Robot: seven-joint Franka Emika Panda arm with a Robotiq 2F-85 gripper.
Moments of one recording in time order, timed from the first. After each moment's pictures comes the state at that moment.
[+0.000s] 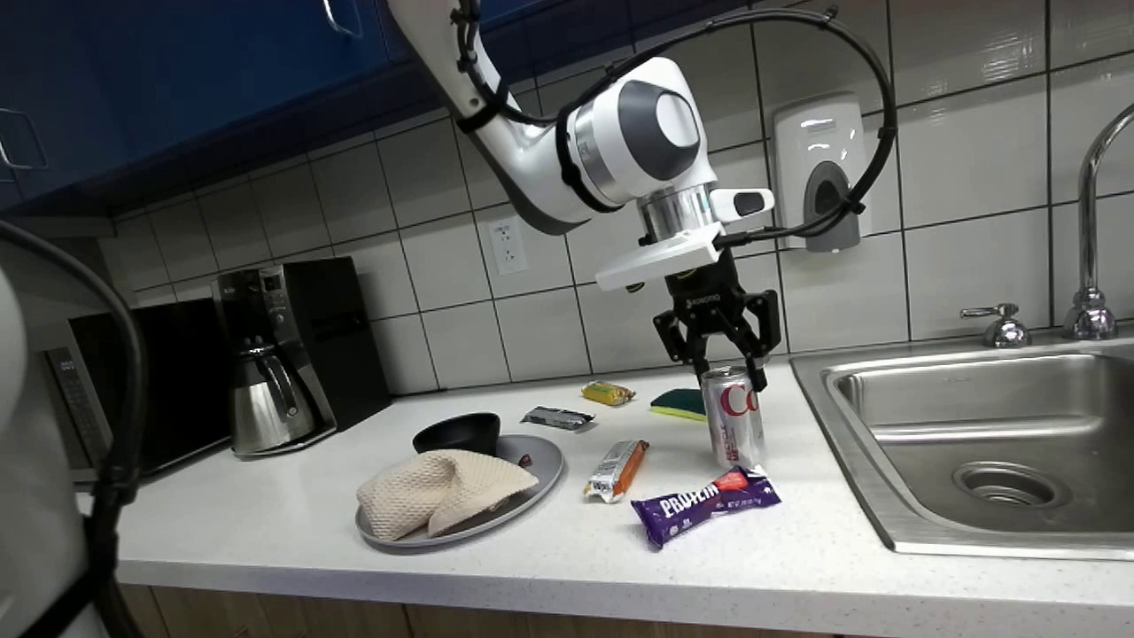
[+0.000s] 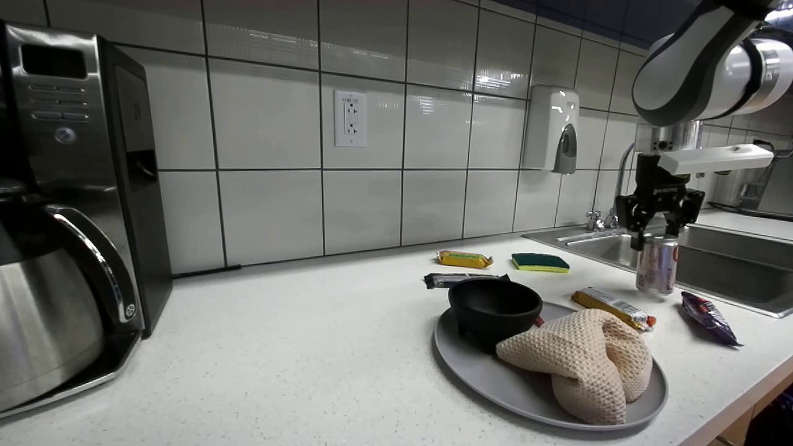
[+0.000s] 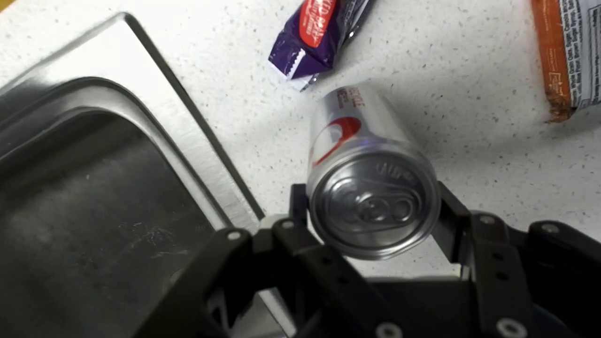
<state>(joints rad) -0.20 0.16 -0.24 -2.25 -0.16 2.46 0.06</state>
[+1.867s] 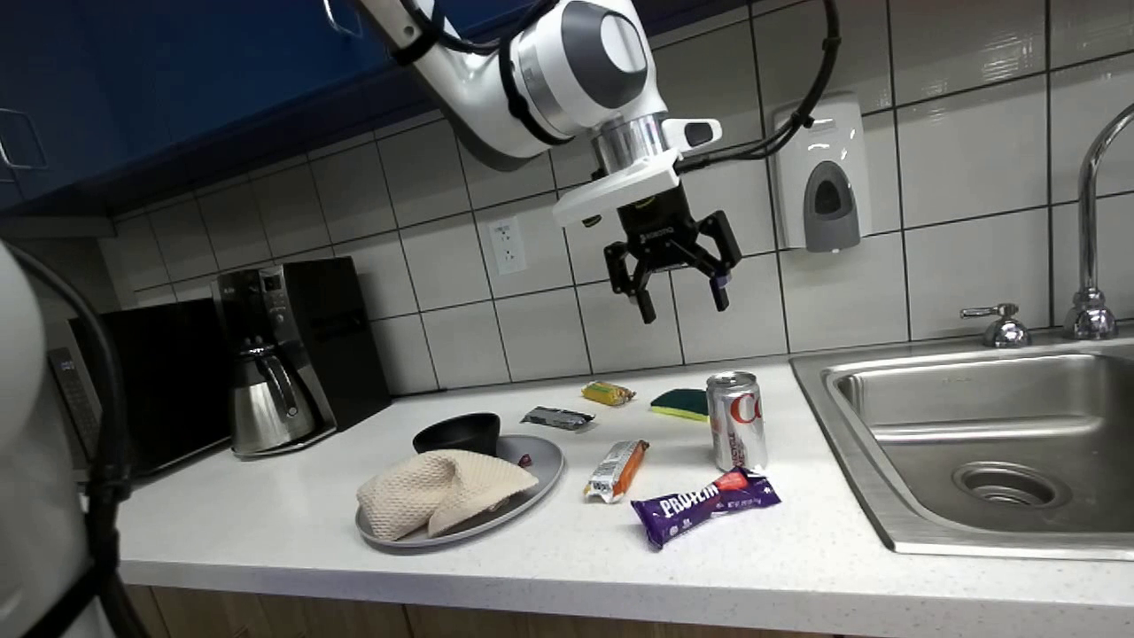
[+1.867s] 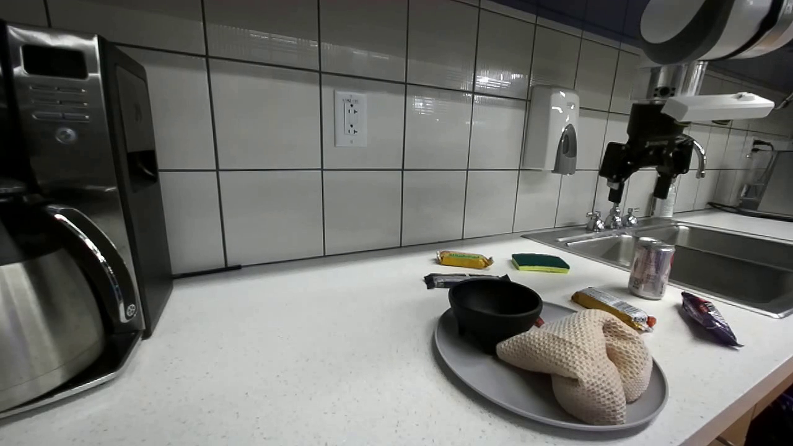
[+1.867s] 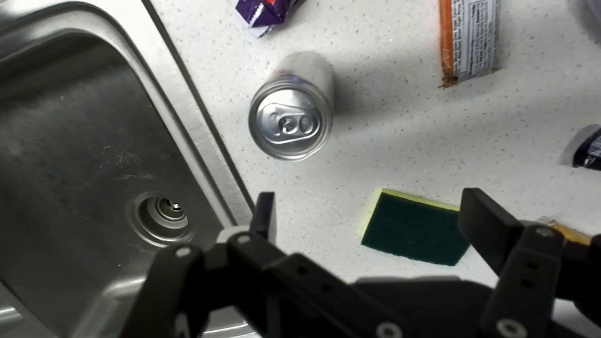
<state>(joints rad) -0.16 -0.03 -0.20 -2.28 -0.14 2.41 -0.03</state>
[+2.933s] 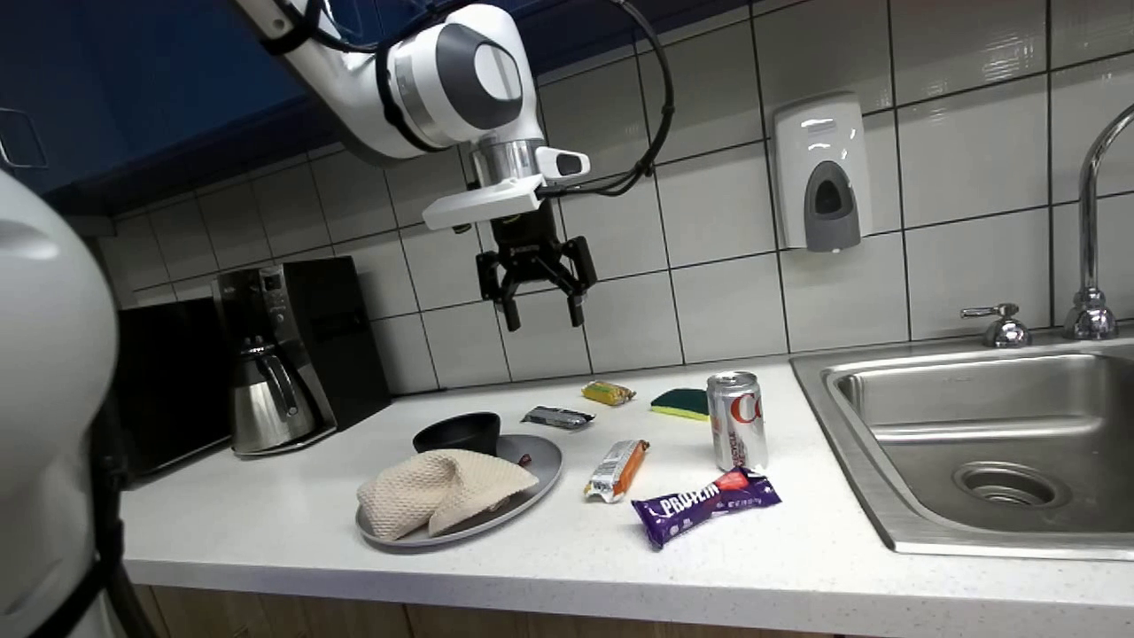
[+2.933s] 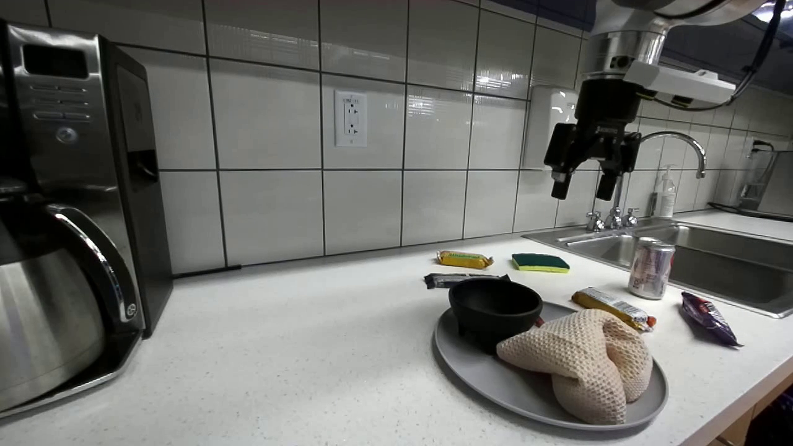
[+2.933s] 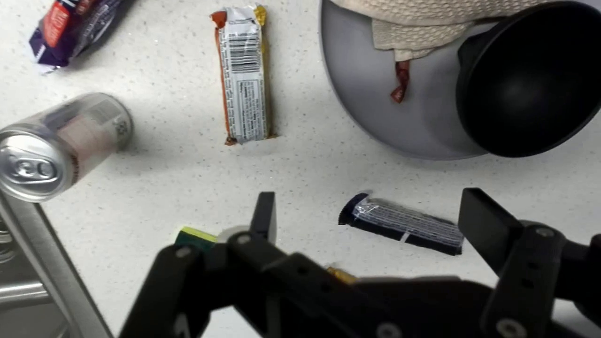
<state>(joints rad) 0.00 -0.16 -0.08 -2.39 0.02 2.34 -0.05</state>
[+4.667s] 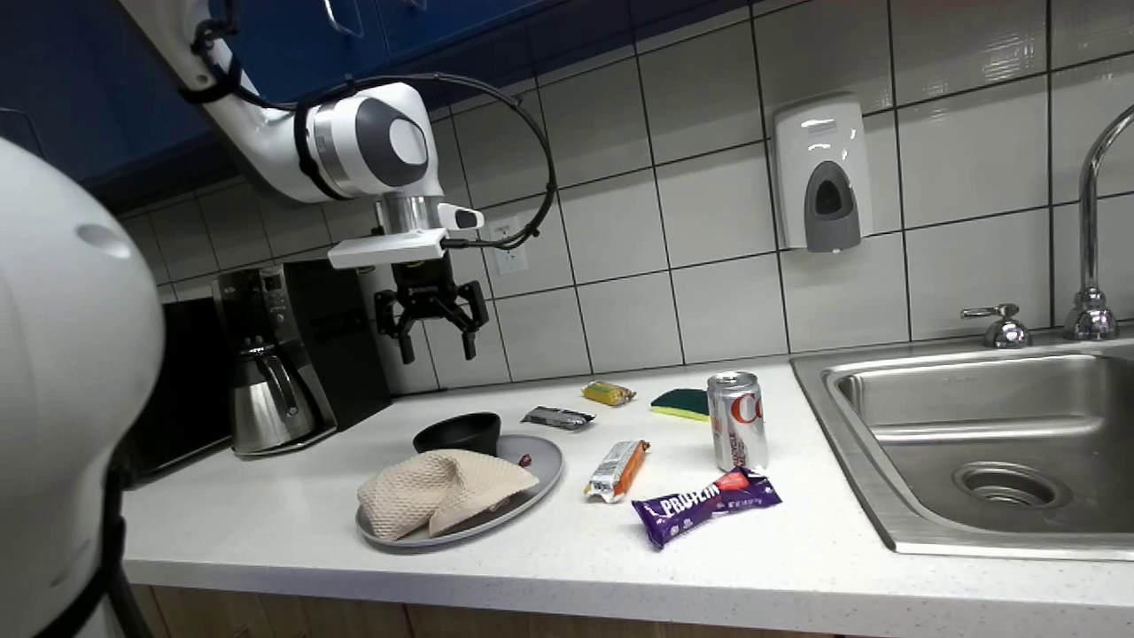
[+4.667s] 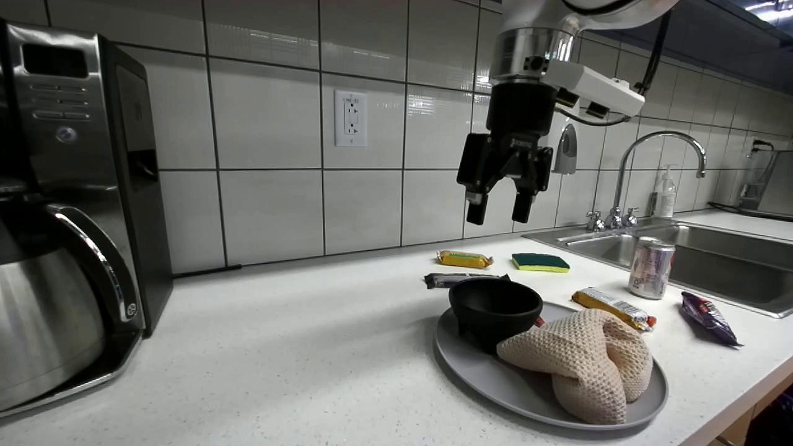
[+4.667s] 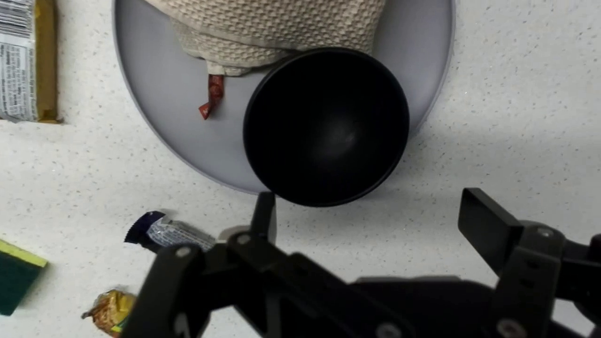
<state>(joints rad) 0.15 -0.06 0.08 -2.34 0.11 2.34 -0.07</state>
